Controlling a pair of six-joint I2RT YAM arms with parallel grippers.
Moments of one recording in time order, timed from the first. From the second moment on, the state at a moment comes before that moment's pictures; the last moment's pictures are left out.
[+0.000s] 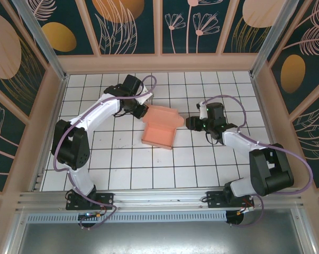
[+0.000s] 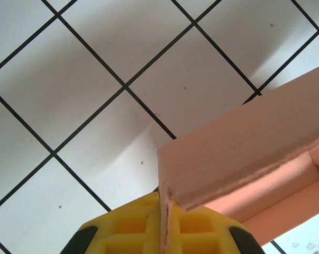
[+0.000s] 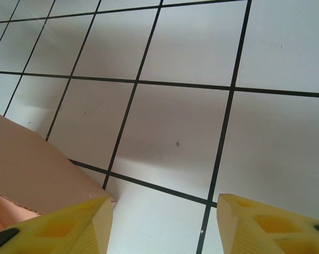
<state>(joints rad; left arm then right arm) -0.48 1.82 1.53 -0.82 0.20 0.18 0.32 1.40 0.70 -0.02 -0.26 0.22</state>
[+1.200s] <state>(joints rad) -0.49 1.82 1.51 -0.81 0.20 0.22 0.50 1.53 1.17 -0.40 -0.09 -0.21</state>
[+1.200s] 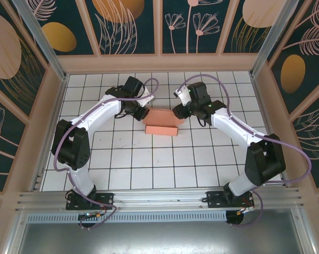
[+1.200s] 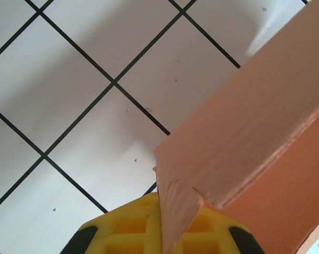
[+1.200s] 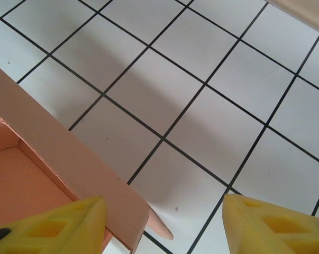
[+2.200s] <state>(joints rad) -0.49 1.75 1.46 -0.79 0.24 0.19 0.56 1.42 1.12 -0.48 -0.10 -0.32</state>
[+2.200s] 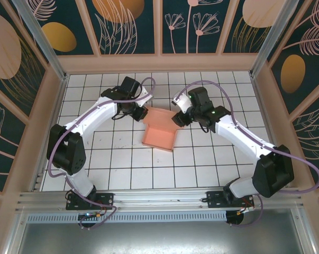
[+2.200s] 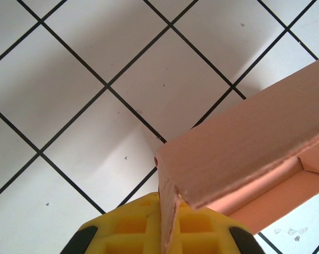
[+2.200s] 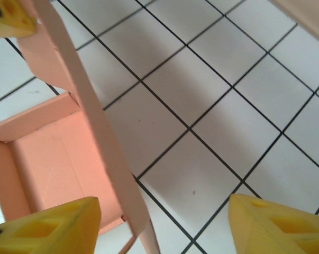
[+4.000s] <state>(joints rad) -0.49 1.78 1.45 -0.78 0.28 0.20 0.46 1.56 1.24 -0.70 -0.24 -0.42</state>
